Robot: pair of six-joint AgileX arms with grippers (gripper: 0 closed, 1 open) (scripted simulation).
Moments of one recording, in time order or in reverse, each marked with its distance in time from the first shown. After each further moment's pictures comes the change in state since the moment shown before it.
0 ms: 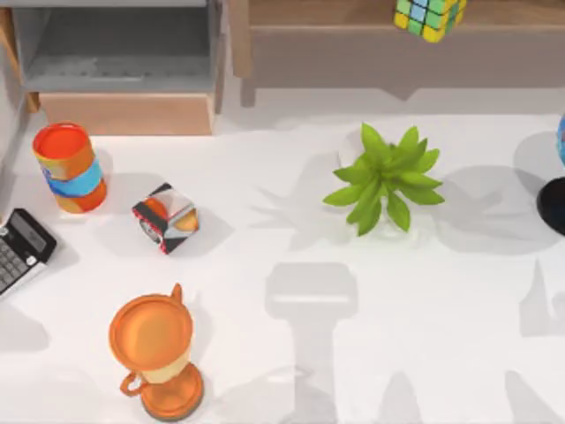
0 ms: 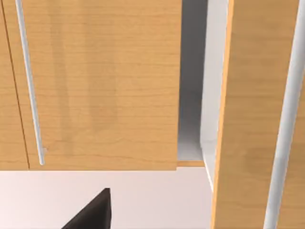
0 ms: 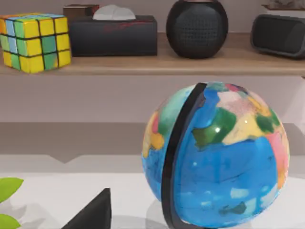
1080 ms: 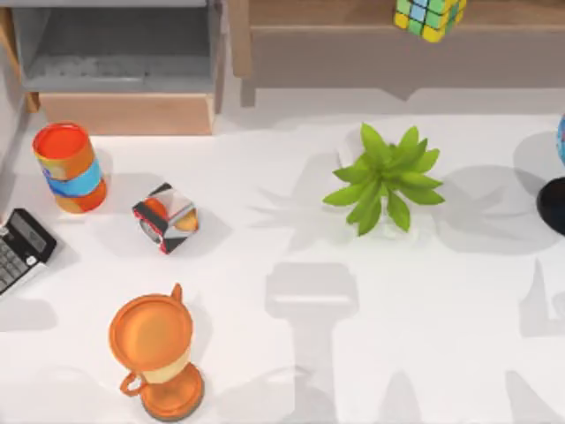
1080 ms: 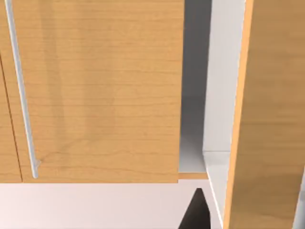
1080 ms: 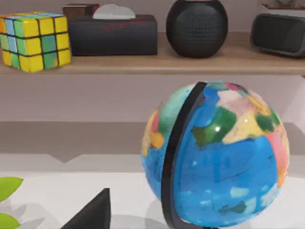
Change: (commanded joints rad) left arm -0.051 0.023 0.062 -0.038 -0.050 -0.001; right arm 0.000 0.000 0.000 0.000 0.000 0.000
